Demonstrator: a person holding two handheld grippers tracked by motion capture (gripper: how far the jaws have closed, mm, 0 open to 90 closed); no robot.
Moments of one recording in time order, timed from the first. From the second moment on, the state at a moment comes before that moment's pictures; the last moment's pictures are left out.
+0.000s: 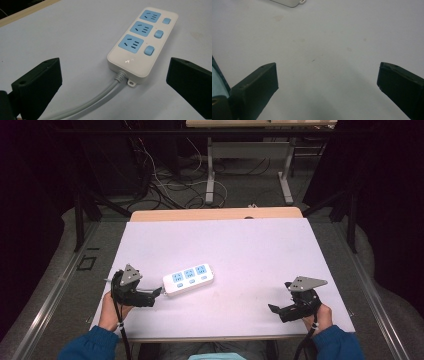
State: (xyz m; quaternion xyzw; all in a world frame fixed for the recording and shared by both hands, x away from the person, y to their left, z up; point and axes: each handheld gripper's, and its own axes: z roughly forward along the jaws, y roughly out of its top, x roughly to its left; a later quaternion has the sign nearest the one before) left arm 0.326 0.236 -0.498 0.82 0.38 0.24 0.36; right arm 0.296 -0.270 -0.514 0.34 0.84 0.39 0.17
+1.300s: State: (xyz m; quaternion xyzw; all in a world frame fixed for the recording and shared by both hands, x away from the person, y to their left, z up) left arm 0.362 0.204 -0.491 0.83 0.36 0.23 0.35; right arm 0.297 -0.270 -0.515 0.34 0.84 0.39 0.17
